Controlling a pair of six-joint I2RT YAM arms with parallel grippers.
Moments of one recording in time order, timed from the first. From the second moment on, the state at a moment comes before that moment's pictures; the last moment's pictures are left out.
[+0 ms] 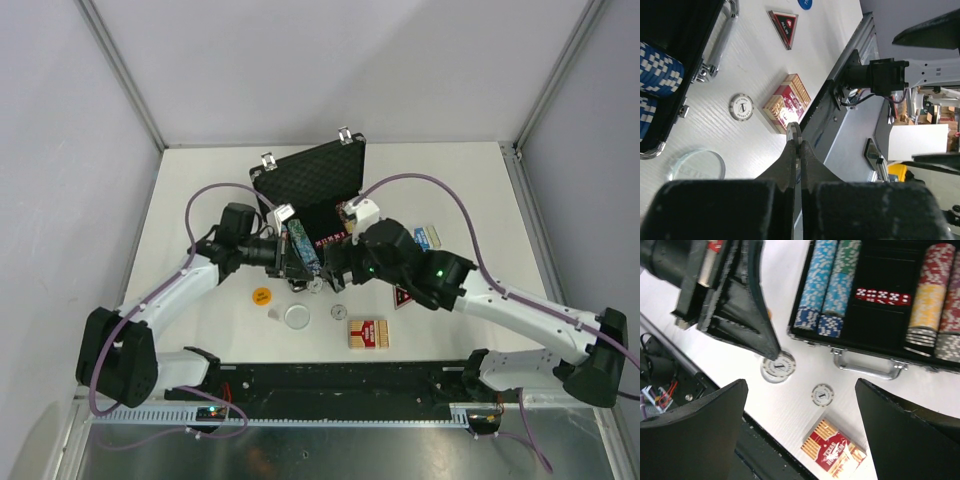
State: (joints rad) left arm -0.38 1.26 0.79 -0.31 0.91 -0.43; right arm 1.03 1.22 1.13 -0.43 0.16 0.37
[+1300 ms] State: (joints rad) left arm -0.63 1.59 1.12 -0.24 0.50 -0.04; right arm 0.41 1.23 0.93 -0.45 0.19 0.48
